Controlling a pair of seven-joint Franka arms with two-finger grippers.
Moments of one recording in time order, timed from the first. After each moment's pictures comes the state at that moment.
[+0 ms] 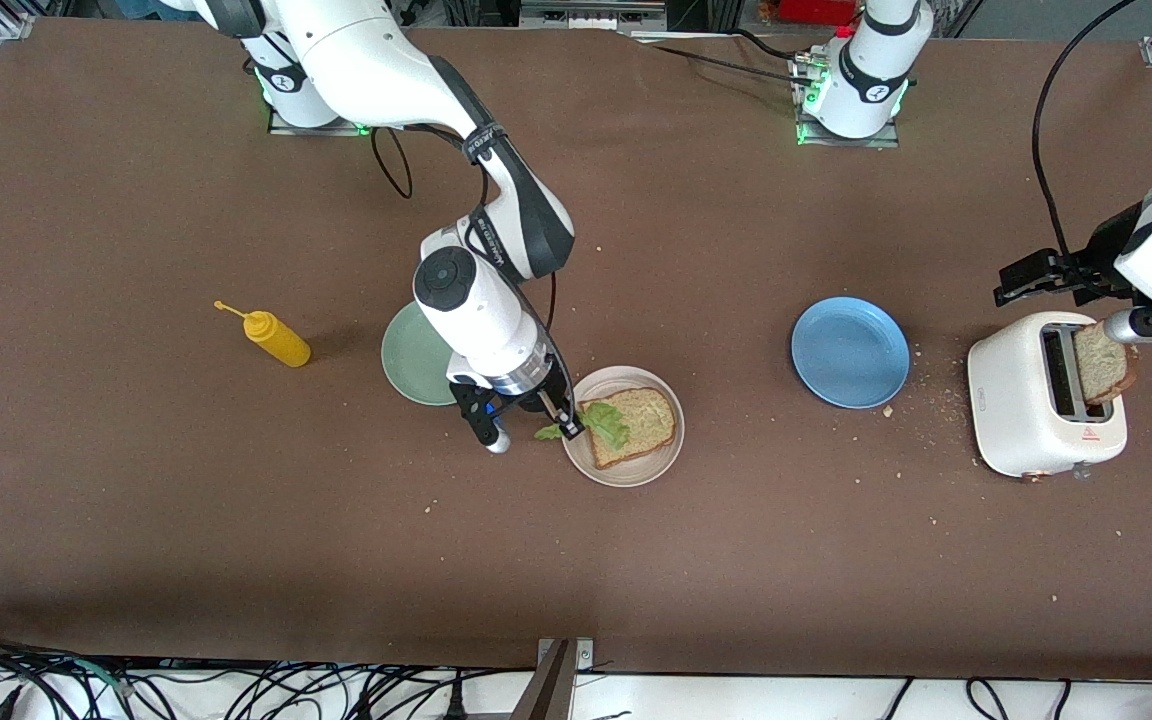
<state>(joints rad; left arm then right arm) 0.06 0.11 -0.04 -1.60 -0.05 1.64 -0.03 0.81 0.88 -0.23 -1.22 0.49 2.42 1.34</state>
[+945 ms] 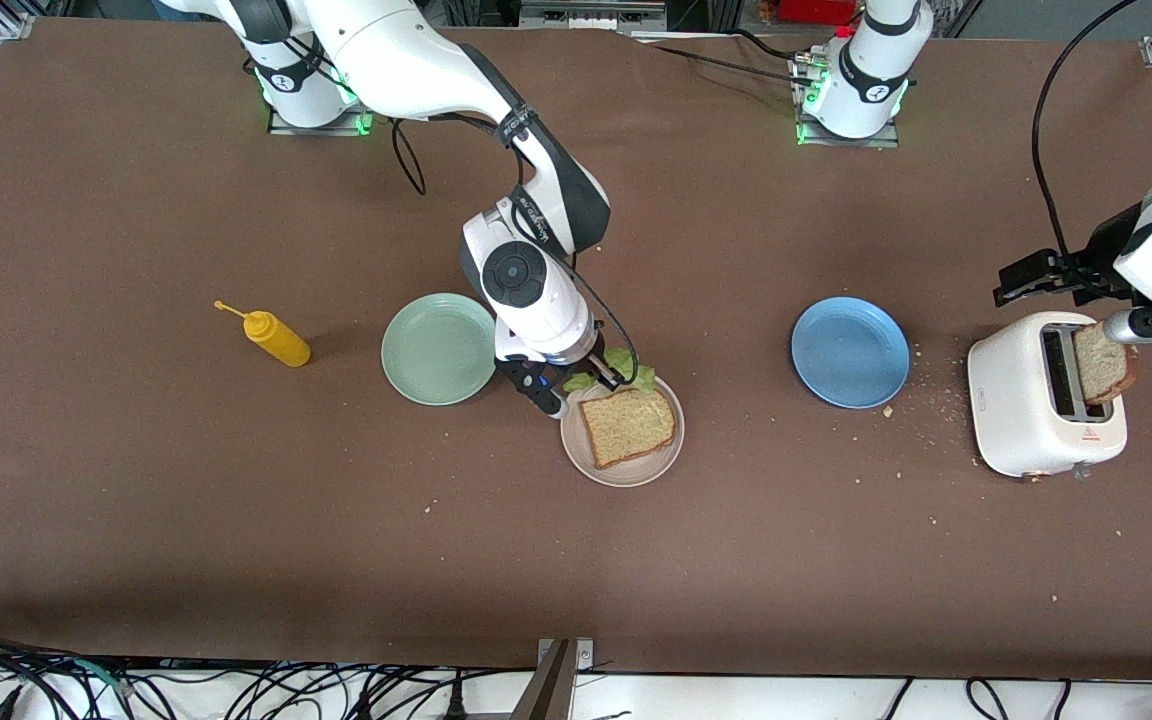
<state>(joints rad) 0.06 0.11 -0.04 -1.60 -0.05 1.64 -0.03 0.85 0.92 -0.20 -1.17 0.43 2.27 1.25</state>
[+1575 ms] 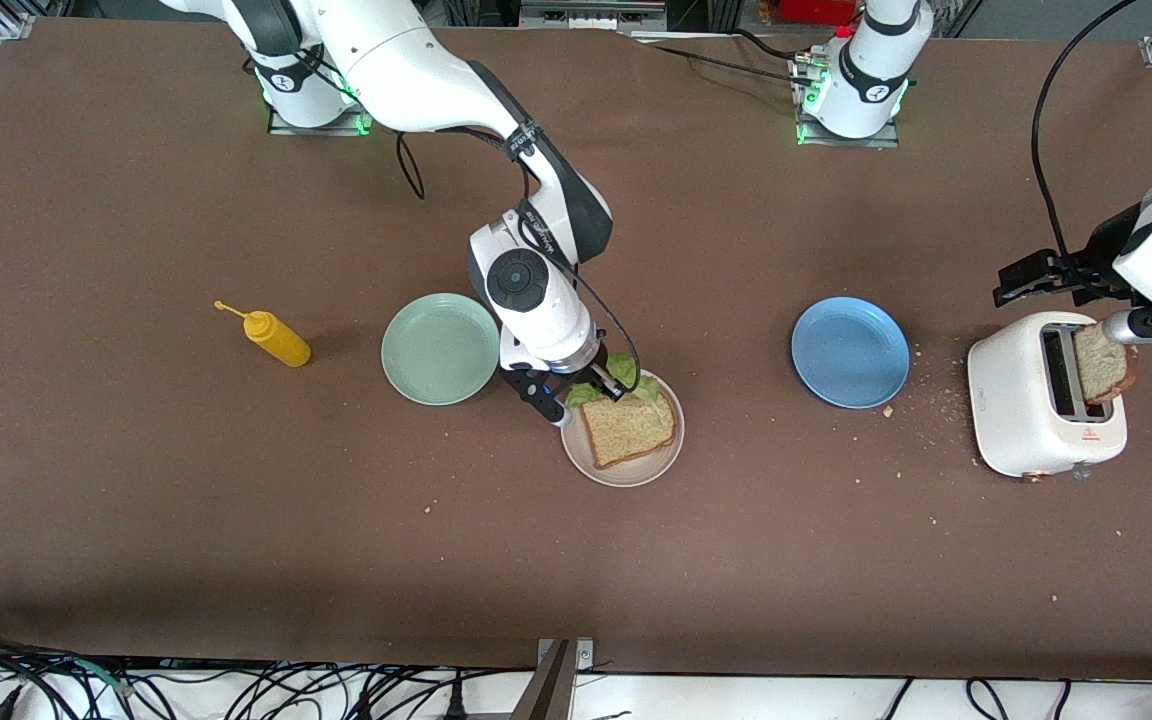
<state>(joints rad) 0.05 0.11 -0.04 -1.60 -0.05 1.64 -0.03 0.85 0.95 -0.20 -1.15 0.43 2.32 1.24</state>
